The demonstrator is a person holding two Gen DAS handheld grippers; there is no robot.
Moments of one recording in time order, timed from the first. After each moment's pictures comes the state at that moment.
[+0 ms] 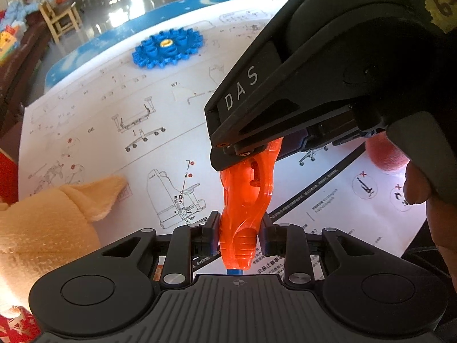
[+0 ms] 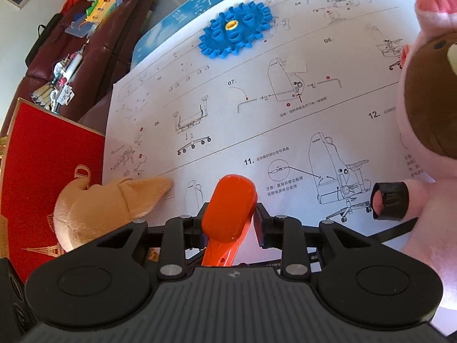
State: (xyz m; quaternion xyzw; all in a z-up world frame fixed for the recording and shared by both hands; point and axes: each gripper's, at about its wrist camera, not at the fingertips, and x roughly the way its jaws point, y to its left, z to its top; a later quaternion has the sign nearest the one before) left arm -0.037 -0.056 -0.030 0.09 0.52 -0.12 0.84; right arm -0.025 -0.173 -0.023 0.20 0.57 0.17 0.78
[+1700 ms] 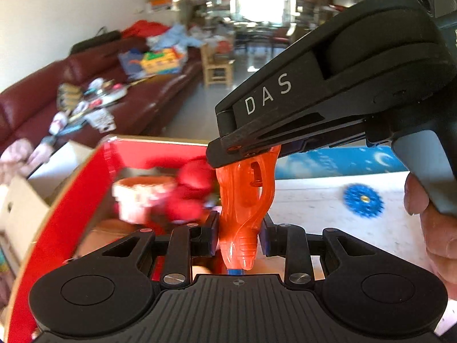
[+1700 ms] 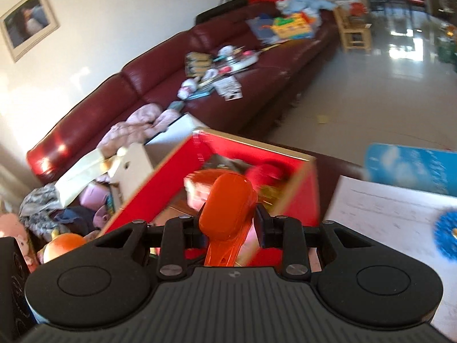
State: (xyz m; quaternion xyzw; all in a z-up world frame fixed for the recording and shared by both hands) left arm -0.112 0.197 0.193 -0.04 0.34 0.15 0.93; right arm -0.035 0.110 0.214 0.02 0.39 0.45 0.80
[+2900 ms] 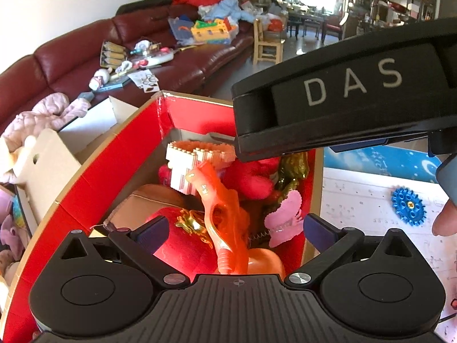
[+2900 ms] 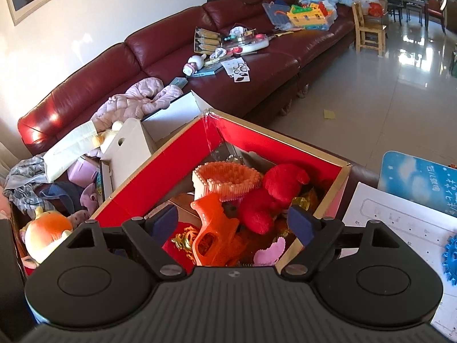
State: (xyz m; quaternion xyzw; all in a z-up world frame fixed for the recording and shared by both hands) left arm -0.125 0.245 0.182 -0.09 0.38 0.23 0.89; right arm -0.037 0.167 0.198 -0.04 0.40 0.44 0.80
